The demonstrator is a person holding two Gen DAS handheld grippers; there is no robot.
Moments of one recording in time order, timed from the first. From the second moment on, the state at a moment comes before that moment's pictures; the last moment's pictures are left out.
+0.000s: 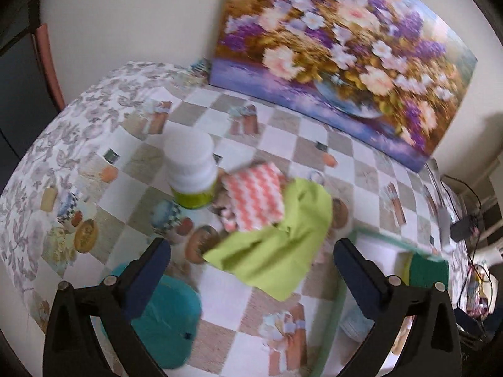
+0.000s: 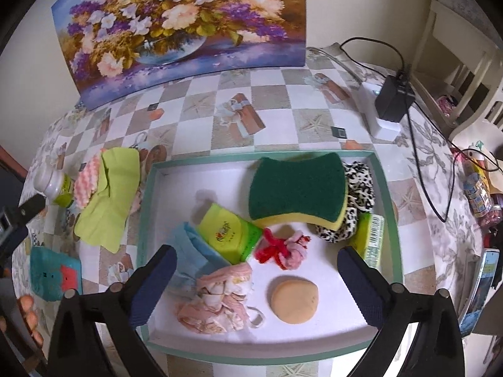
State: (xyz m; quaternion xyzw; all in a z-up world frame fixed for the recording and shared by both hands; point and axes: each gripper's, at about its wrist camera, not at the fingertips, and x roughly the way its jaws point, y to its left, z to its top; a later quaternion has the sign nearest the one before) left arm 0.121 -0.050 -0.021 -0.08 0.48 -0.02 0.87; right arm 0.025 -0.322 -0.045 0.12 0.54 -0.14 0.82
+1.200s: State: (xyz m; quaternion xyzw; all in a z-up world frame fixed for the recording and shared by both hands) left arm 0.198 -0.031 -0.063 -0.09 0.55 -0.03 0.83; right arm 0.134 -0.195 -0.071 0.07 0.53 0.01 0.85
